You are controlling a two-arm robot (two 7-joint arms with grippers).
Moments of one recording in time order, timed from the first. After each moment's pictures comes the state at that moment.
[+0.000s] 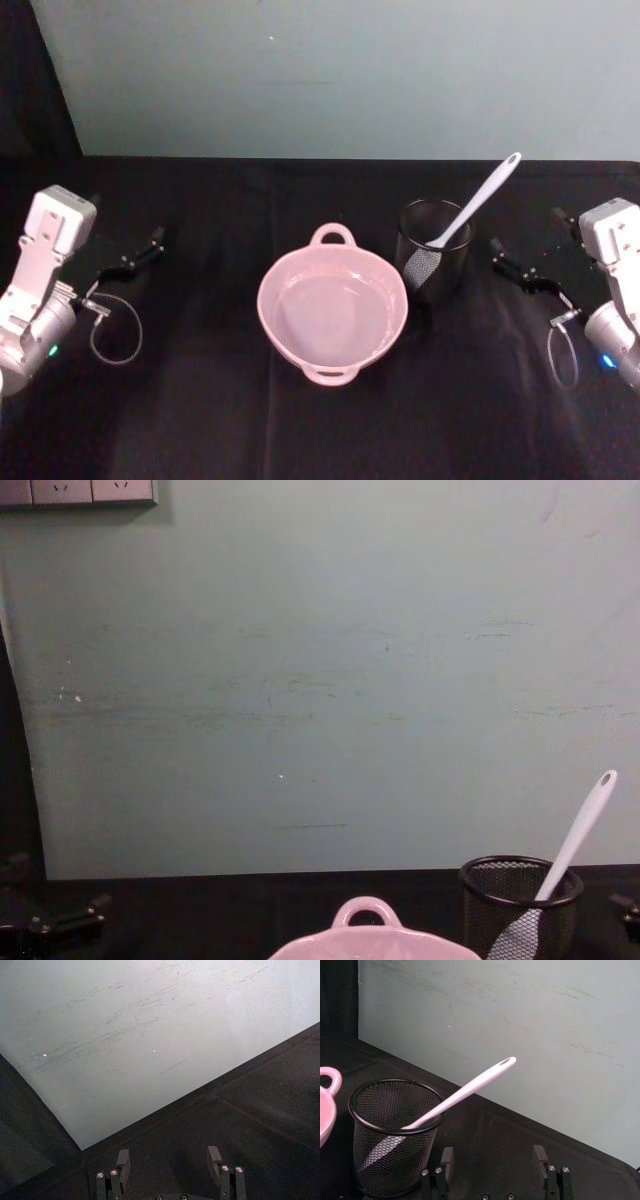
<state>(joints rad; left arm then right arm) -0.20 0.60 0.45 -1.41 -0.25 -0.12 0.03 0.20 0.60 -0.45 -1.41 0.25 -0.12 -0.03</state>
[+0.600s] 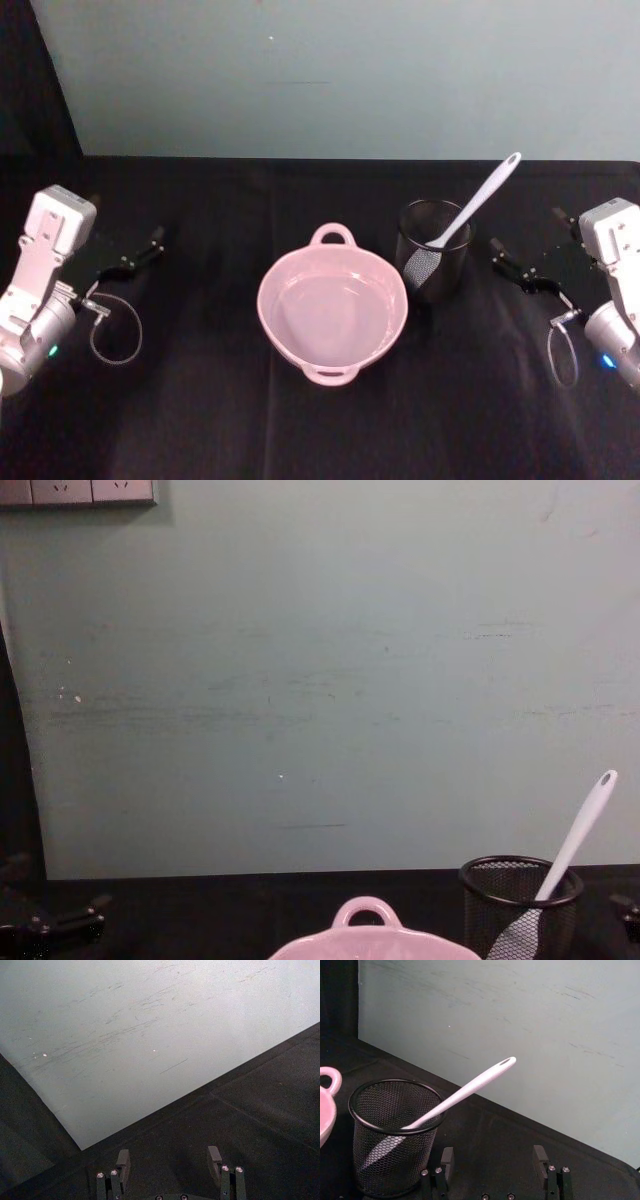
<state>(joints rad) -0.20 0.60 0.45 -1.41 -0.25 -0.12 0.03 0.20 0.60 -0.45 -1.41 0.25 -0.12 -0.03</state>
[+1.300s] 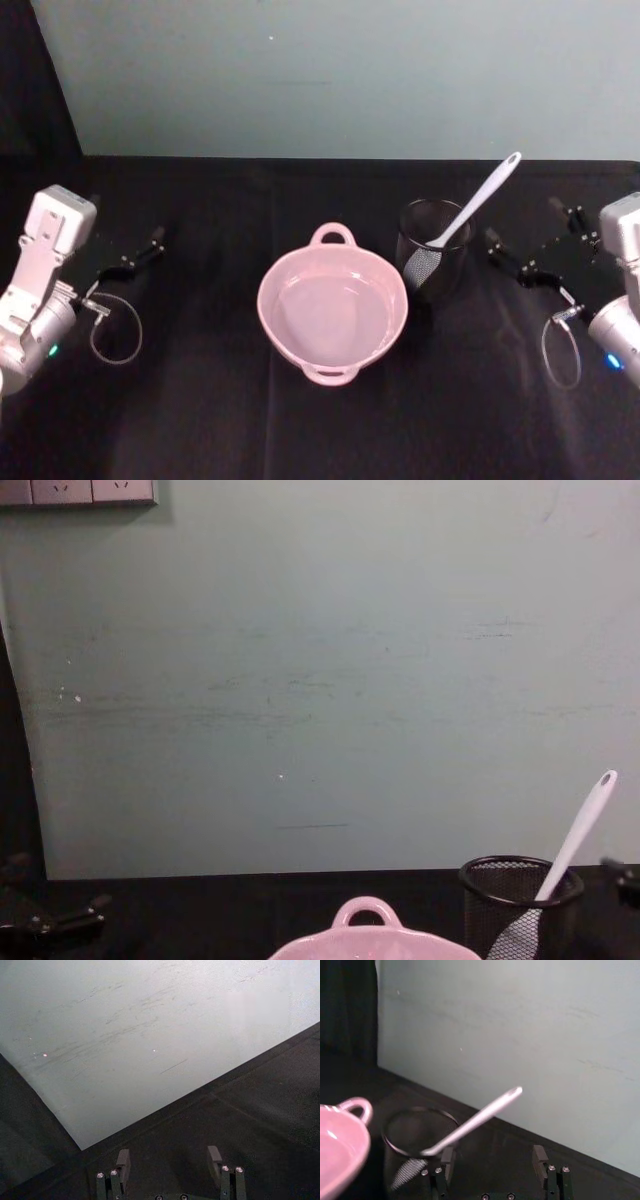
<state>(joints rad) -0.20 0.60 0.45 -1.41 -0.25 -0.12 0.03 0.13 0.62 -0.39 -1.52 0.31 -0.14 0.02</state>
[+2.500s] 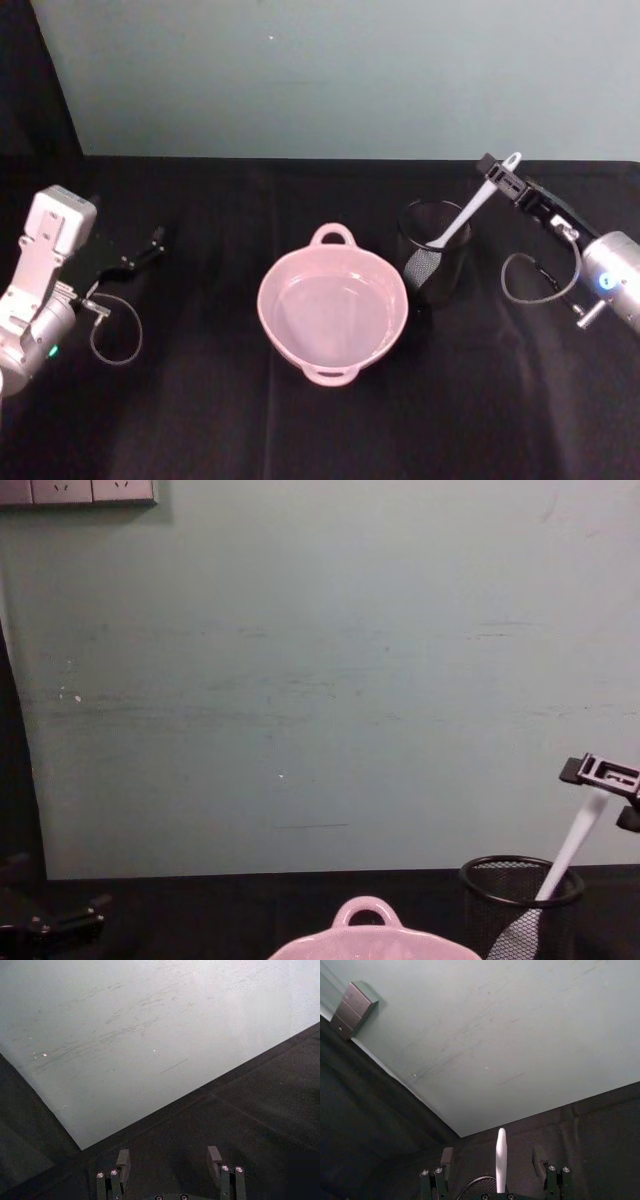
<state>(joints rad) -0.20 0.60 0.45 -1.41 -0.25 -0.12 0.03 0.25 0.43 -0.22 -1.43 1.03 0.20 0.19</state>
